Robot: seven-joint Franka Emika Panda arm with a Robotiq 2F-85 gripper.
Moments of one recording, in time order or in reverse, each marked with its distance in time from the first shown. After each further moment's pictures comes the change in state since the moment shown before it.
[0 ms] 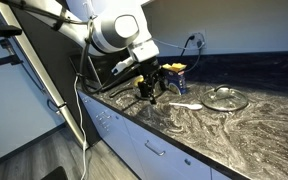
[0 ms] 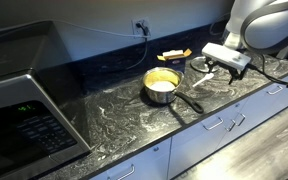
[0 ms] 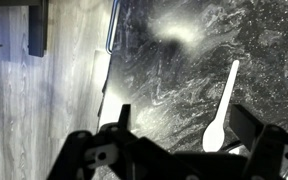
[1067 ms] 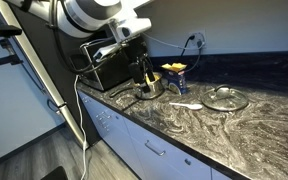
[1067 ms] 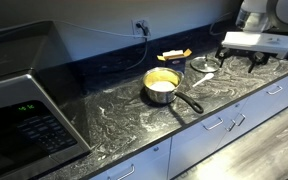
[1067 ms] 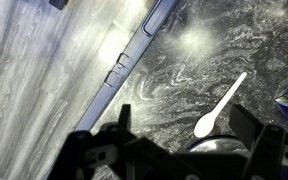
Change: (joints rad) arm -0.046 -0.182 0.062 -0.048 -0.073 -0.176 -0.290
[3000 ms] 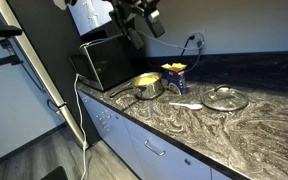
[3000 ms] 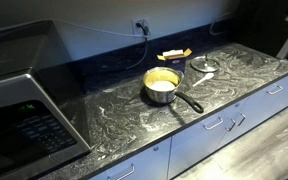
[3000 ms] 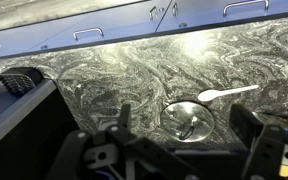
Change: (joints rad) arm -0.125 -0.412 -0.048 -0.107 -0.063 -0.114 -0.978
